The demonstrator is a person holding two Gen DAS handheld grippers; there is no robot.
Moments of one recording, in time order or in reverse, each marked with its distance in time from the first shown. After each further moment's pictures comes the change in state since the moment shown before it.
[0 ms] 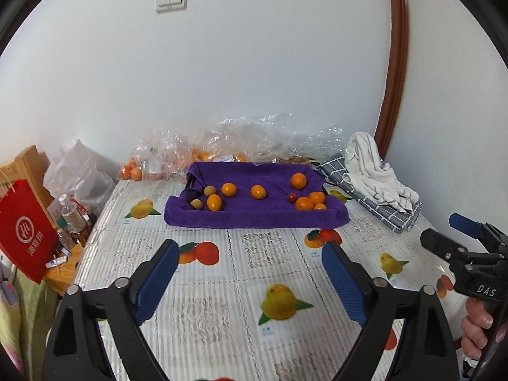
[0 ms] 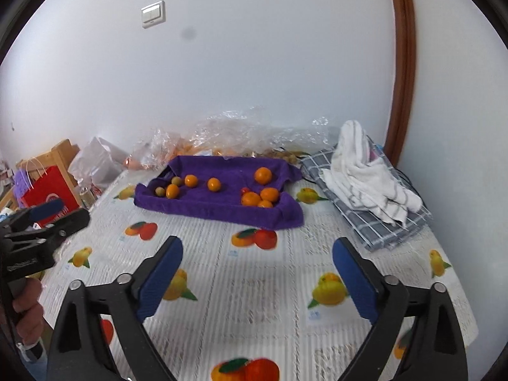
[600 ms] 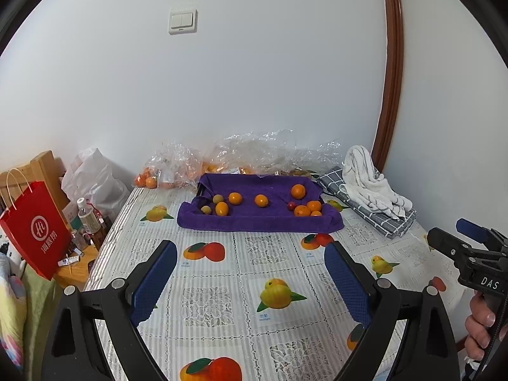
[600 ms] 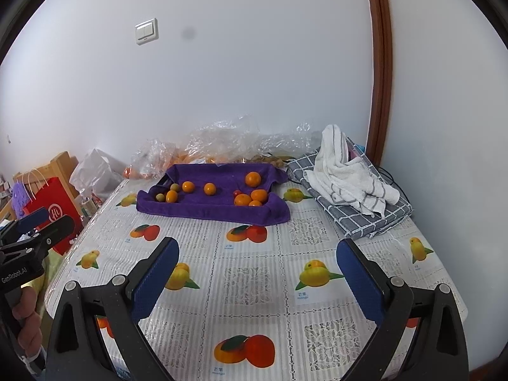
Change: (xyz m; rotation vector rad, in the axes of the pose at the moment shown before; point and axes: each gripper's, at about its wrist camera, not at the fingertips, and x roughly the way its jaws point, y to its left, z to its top) left arm -0.051 -0.007 -0.010 -0.010 -0.067 0.033; right arm -0.049 -0.009 -0.008 0.043 -0.042 -0.020
